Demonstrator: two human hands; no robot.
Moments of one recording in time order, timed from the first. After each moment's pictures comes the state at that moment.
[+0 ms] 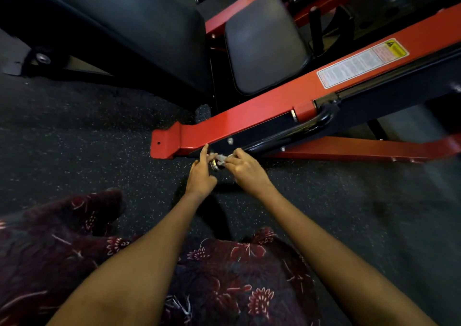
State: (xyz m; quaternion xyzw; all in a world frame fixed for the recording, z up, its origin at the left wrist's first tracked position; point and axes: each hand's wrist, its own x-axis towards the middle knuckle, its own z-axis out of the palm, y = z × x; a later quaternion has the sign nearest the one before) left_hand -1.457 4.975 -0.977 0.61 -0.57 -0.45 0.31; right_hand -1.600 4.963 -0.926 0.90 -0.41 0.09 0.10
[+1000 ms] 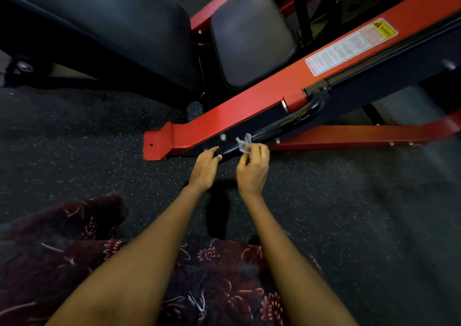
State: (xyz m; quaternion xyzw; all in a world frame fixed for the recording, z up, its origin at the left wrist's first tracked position) left_hand -1.478 4.960 -0.962 0.58 -0.59 -0.48 0.29; right_hand -1.589 4.983 -0.944 0.57 -0.68 0.45 0.08
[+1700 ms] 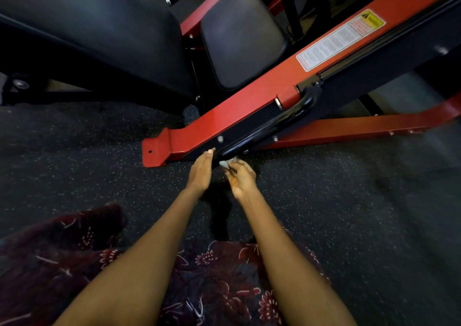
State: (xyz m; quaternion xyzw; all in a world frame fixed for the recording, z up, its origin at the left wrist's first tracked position) left_hand -1.473 4.965 -0.957 0.57 -0.52 -0.54 0.33; right_hand -1.573 4.972 -0.951 0.05 -0.57 0.59 -0.57
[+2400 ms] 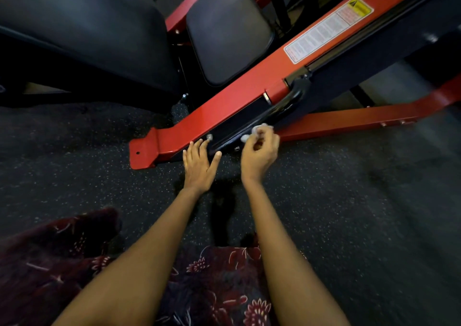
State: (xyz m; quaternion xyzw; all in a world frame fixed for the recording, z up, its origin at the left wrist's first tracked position) left_hand -1.500 4.954 -0.979 0.60 -0.68 -0.30 0.28; right_hand -1.604 4.971 -0.908 0.40 -0.68 0.62 -0.01
